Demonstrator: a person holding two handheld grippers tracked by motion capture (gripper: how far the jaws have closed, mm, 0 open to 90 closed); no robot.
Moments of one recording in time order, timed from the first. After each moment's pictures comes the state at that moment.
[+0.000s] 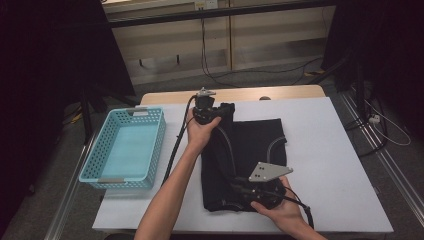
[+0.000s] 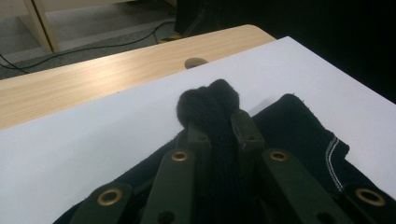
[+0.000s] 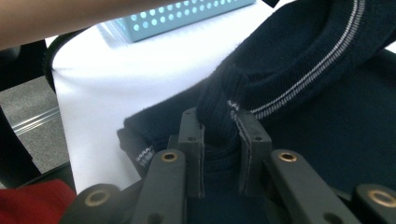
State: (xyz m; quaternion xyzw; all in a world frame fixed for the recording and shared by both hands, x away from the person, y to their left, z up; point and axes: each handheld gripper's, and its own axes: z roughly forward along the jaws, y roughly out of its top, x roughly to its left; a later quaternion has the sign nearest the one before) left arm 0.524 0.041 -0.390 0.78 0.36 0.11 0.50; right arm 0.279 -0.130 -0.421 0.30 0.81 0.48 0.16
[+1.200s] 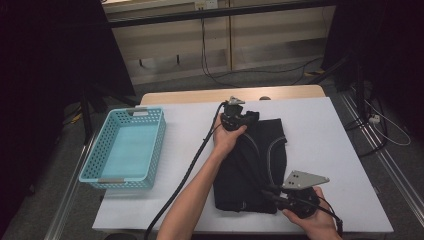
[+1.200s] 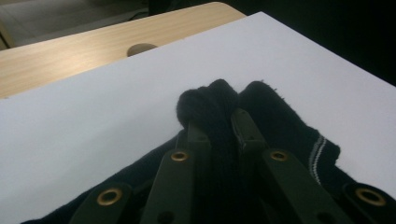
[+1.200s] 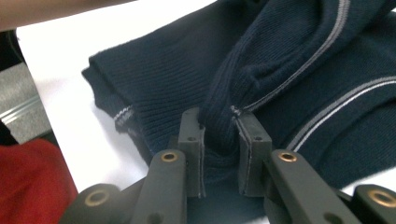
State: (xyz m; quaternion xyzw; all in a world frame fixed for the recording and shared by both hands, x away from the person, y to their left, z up) left arm 0.519 -0.037 -0.428 0.81 0.32 0.09 0.49; right arm 0.252 -0.197 -0.435 0.36 0.81 0.44 0.17
